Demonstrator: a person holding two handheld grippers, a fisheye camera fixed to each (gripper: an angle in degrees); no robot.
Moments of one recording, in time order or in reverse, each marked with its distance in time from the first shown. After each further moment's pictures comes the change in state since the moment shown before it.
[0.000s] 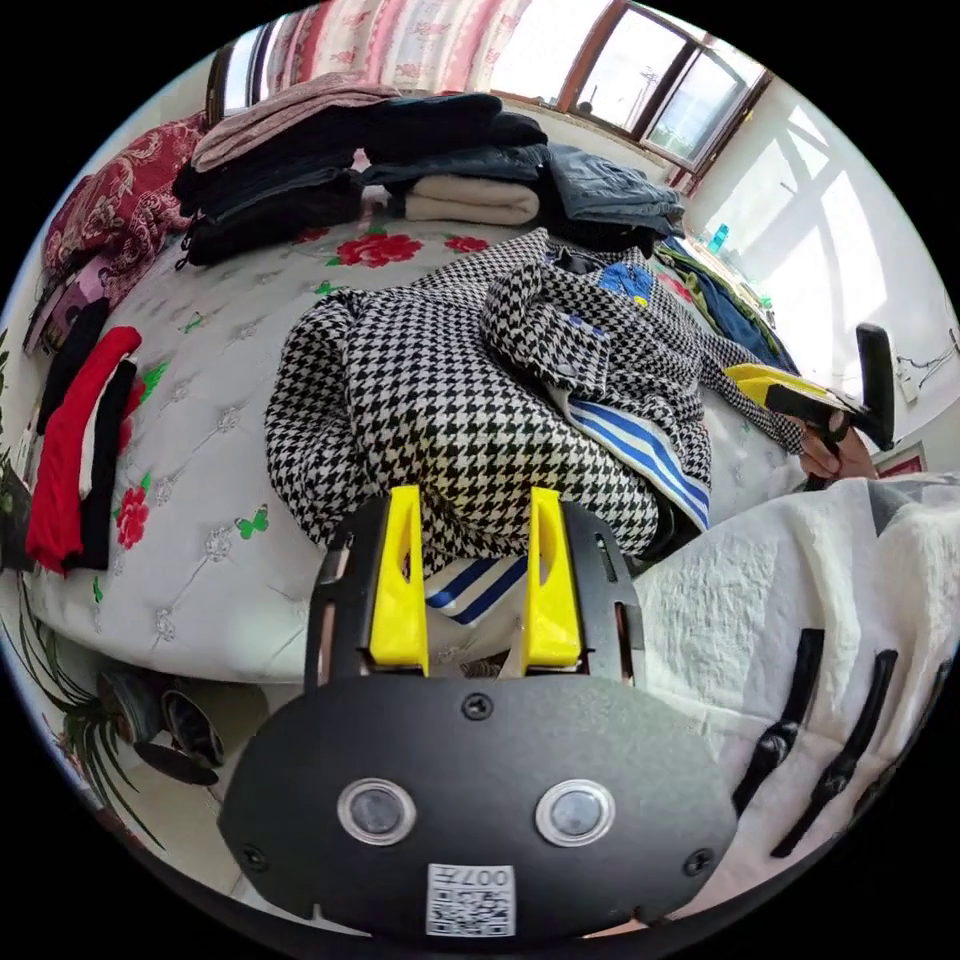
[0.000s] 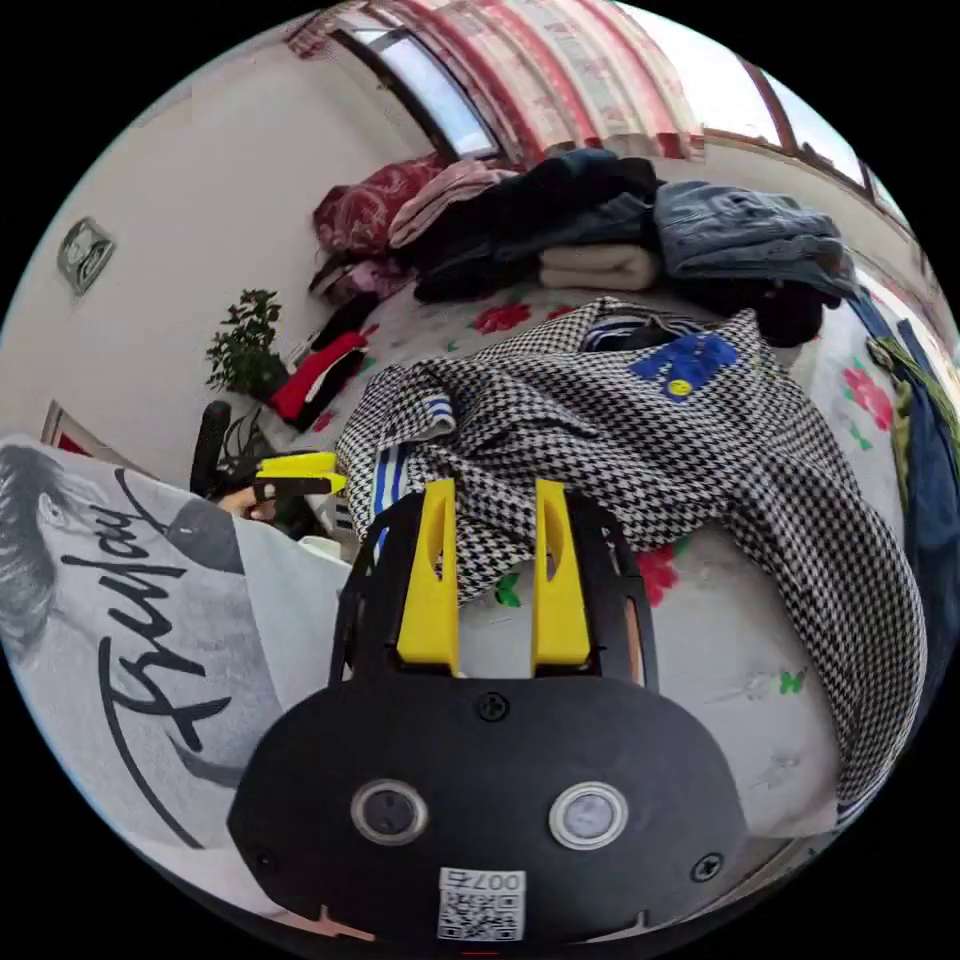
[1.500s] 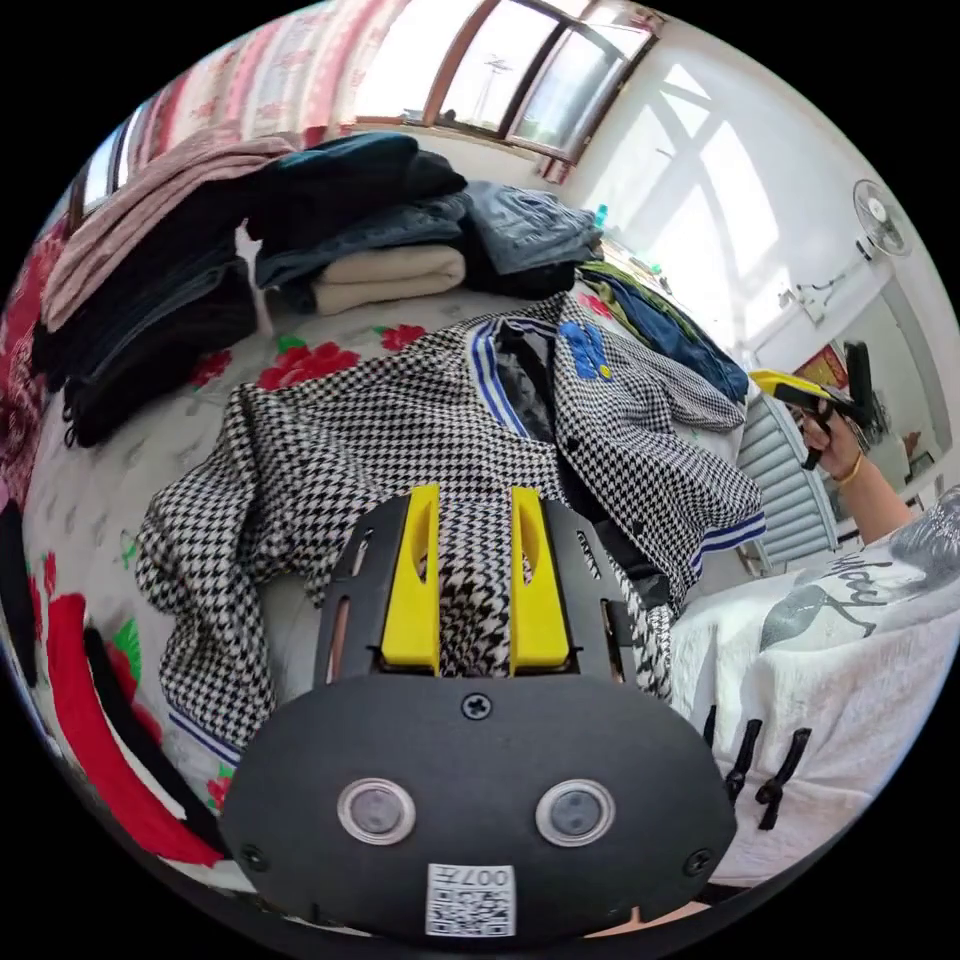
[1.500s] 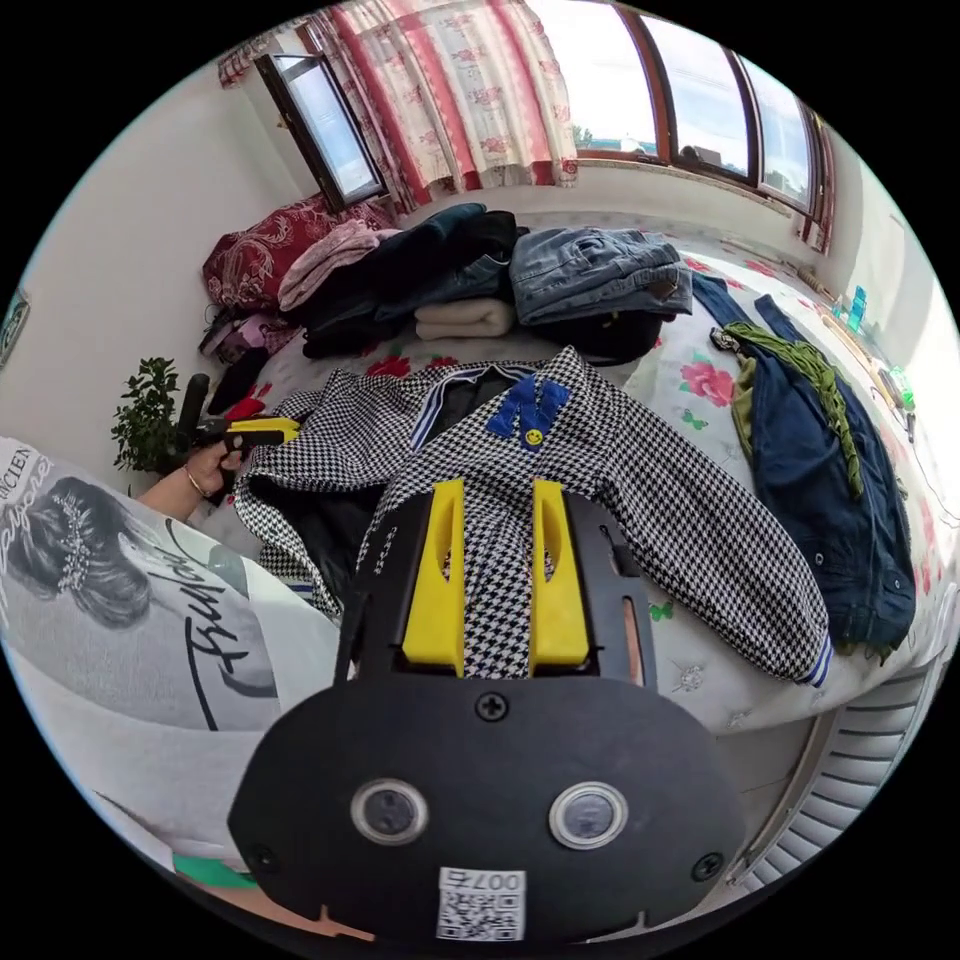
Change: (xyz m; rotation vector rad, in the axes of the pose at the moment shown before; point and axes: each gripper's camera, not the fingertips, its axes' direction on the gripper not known) left arm -0.099 -0.186 -0.014 0.033 0.240 0.351; right arm 0.001 0.048 -0.145 0.127 0.340 0.288
